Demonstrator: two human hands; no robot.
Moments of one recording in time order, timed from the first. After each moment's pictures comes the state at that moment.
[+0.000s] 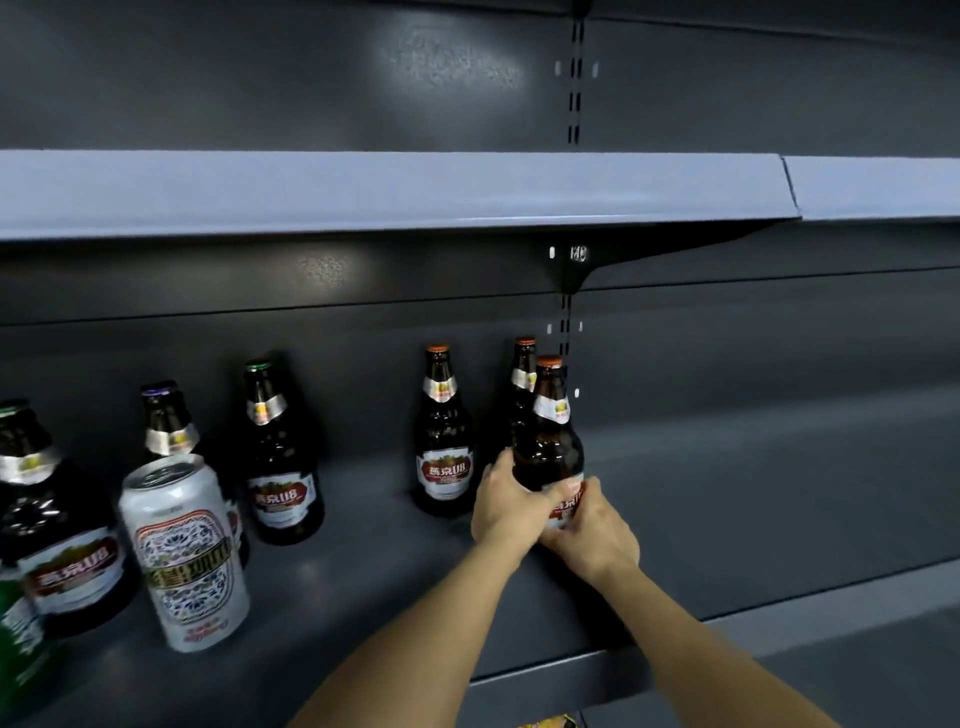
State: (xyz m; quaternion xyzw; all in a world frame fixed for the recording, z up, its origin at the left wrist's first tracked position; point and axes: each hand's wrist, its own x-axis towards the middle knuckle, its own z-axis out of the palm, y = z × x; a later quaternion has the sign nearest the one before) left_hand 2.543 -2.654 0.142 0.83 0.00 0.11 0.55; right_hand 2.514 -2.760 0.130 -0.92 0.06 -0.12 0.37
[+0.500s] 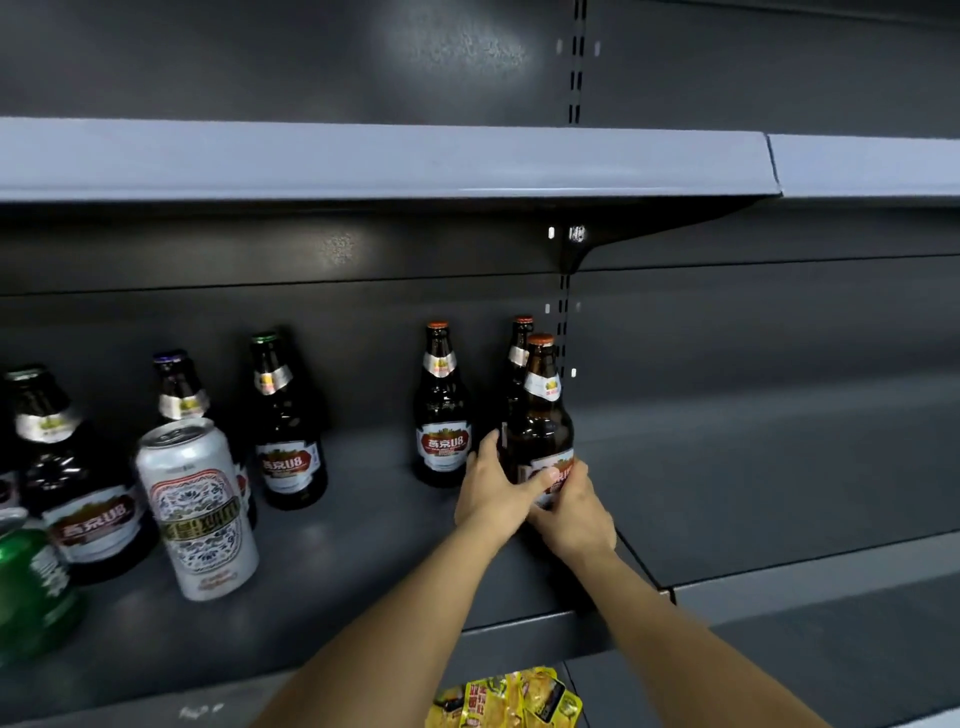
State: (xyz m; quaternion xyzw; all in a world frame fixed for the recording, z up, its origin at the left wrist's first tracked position) left_hand 2.518 -2.639 0.139 0.84 -0.01 0.08 0.54; right_hand 2.508 -2.745 0.120 -0.92 0.07 -0.11 0.36
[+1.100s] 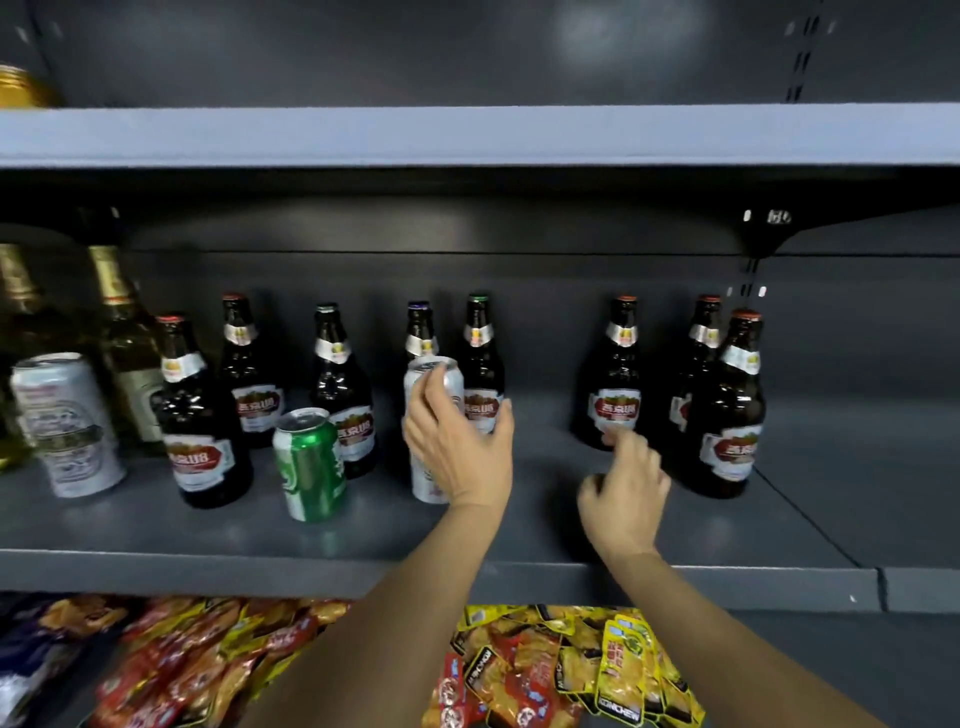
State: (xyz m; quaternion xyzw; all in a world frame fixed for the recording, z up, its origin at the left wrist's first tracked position) left_hand 2.429 -2.448 0.159 0.72 0.15 0.55 0.39; right_hand 2.439 -2.584 0.117 -0.88 -0.04 -0.34 0.33
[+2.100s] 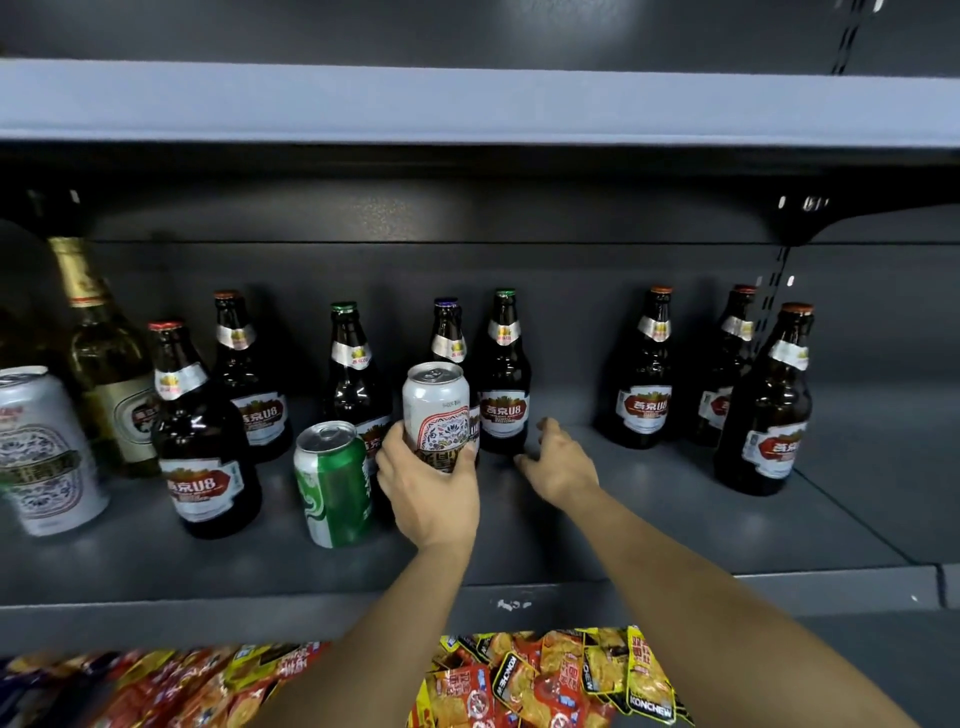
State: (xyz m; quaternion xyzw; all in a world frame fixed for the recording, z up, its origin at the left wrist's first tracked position) left_hand 2.429 -2.368 0.125 0.72 0.22 0.41 0.51; right_hand 2.502 -2.488 0.129 -0.96 -0.05 -0.05 0.28
